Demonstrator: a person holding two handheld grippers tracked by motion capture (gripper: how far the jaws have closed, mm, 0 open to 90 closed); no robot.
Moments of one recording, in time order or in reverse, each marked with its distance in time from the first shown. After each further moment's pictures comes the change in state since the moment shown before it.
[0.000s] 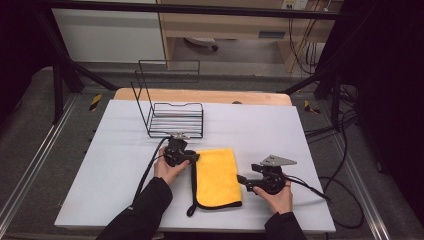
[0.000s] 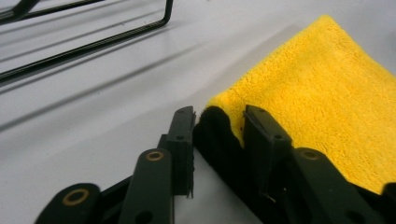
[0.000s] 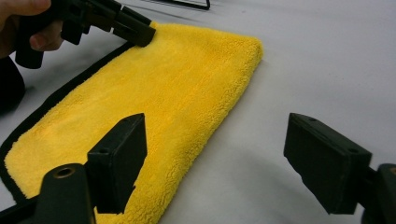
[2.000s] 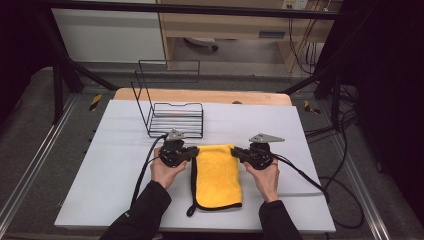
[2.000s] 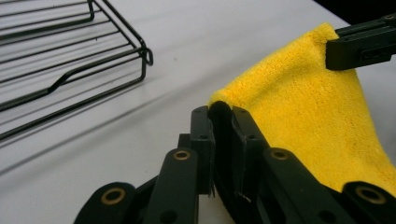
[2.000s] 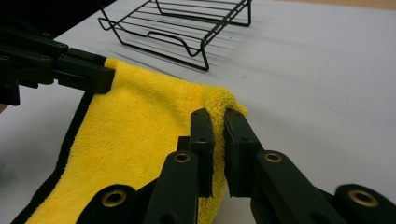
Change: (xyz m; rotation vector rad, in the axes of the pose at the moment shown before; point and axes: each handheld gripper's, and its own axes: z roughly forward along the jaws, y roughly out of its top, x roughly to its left) left arm -0.023 0.006 -0.046 -0.176 -0.043 0.064; right arm 0.001 0.060 0.031 -0.051 -0.006 0.020
